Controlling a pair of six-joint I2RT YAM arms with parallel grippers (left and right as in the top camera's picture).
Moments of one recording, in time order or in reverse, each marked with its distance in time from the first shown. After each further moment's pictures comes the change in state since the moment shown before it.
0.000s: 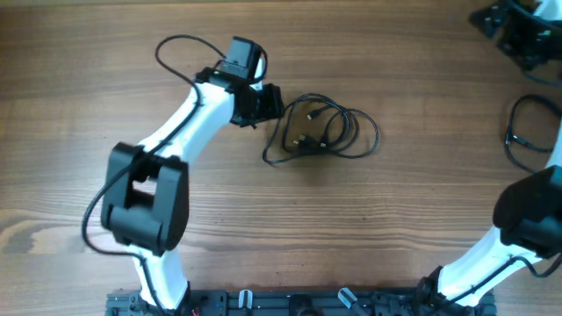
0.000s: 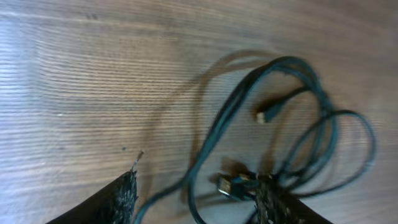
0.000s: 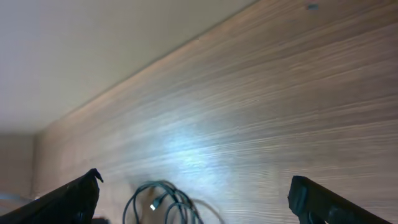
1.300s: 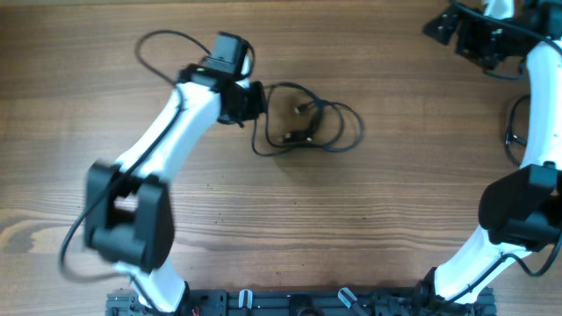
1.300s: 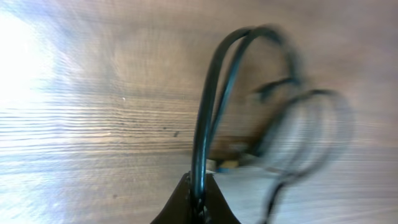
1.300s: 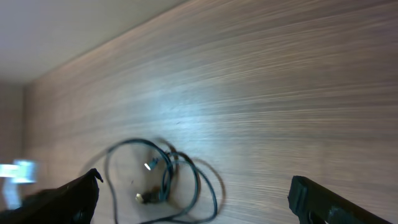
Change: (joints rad) left arm 0.045 -0.127 0.001 -0.113 -0.055 0.018; right arm 0.173 0.000 0.000 -0.096 0.047 -0.044
